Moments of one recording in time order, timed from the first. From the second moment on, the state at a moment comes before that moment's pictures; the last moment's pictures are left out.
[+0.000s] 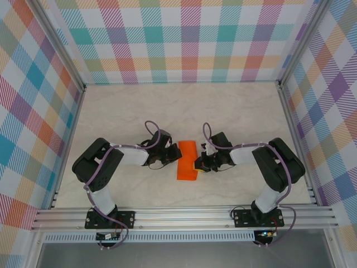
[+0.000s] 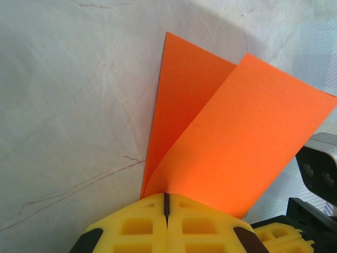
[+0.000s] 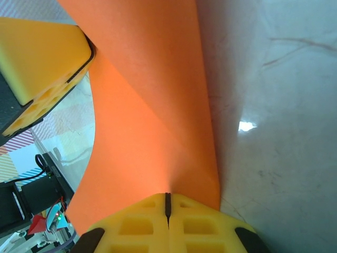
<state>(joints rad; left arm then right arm) -0.65 1.77 0.77 0.15 0.32 -1.00 0.53 1.70 0.64 -0.03 -0.73 0.70</state>
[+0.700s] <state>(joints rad) -0.65 1.77 0.77 0.15 0.32 -0.99 0.55 1.63 0.55 0.10 -0.78 0.74</state>
